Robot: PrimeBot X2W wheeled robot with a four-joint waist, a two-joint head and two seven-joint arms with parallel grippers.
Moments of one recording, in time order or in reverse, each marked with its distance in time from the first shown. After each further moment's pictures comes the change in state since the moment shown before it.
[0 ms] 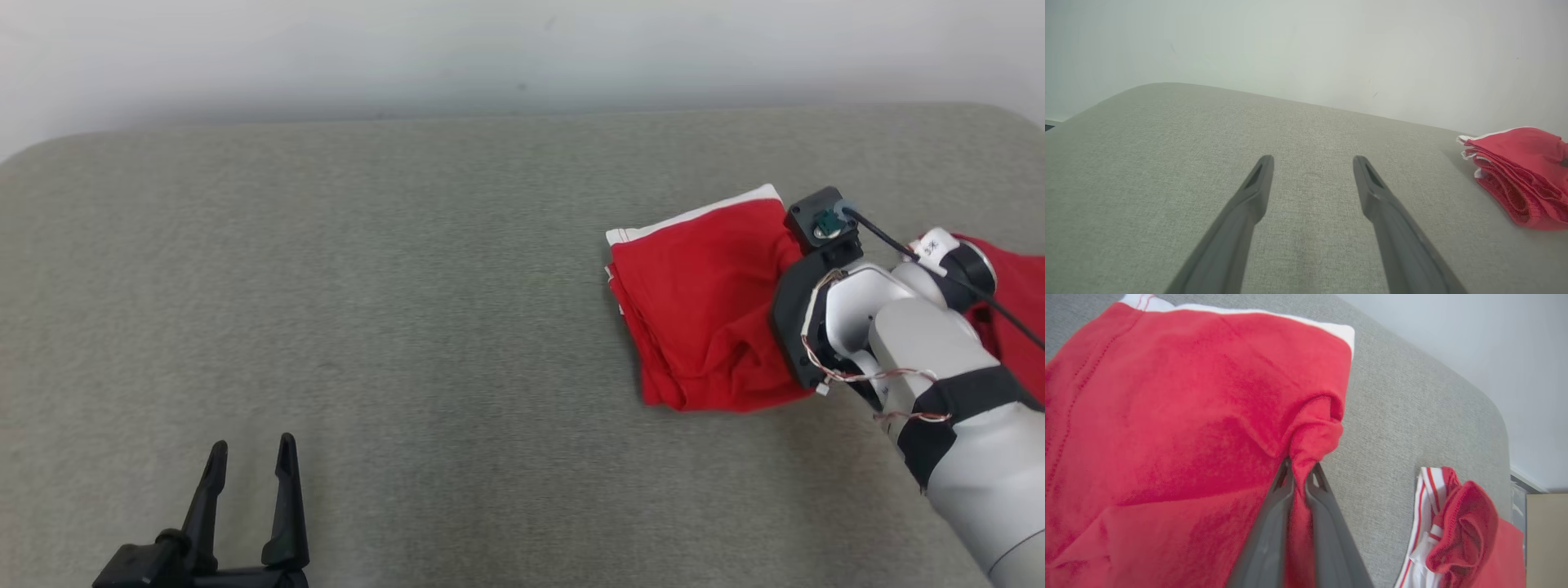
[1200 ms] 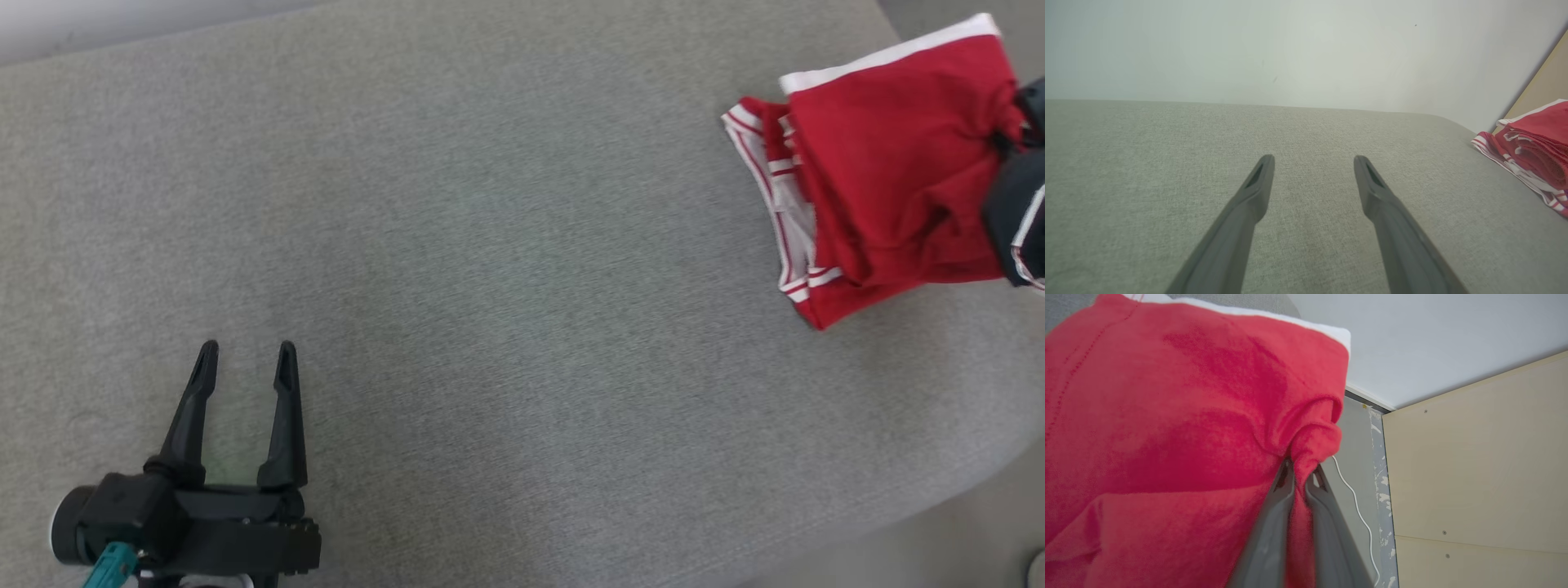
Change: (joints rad) left arm -0.110 0.002 0.009 -0.101 0.091 -0.040 0.000; right arm -0.188 -0.340 0.190 -0.032 0.106 0.000 -0.201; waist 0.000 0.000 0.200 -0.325
